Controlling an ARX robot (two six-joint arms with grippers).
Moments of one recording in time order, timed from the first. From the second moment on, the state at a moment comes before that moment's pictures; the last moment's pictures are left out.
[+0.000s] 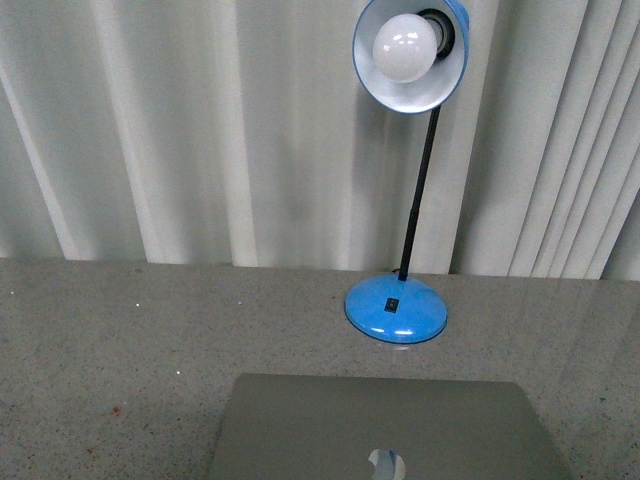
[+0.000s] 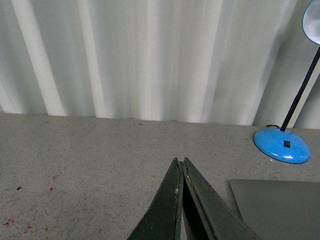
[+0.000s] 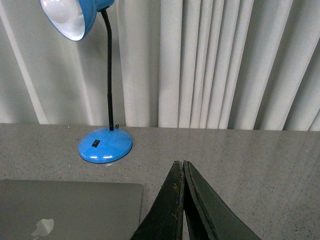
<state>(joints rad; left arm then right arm) 0.00 0.22 0.03 0.22 0.00 -0.01 0.00 0.24 0.01 0.24 0.00 -0.01</state>
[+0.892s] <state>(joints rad) 0.00 0.00 0.03 0.00 0.00 -0.01 0.00 0.00 0.01 0.00 0.00 -0.01</state>
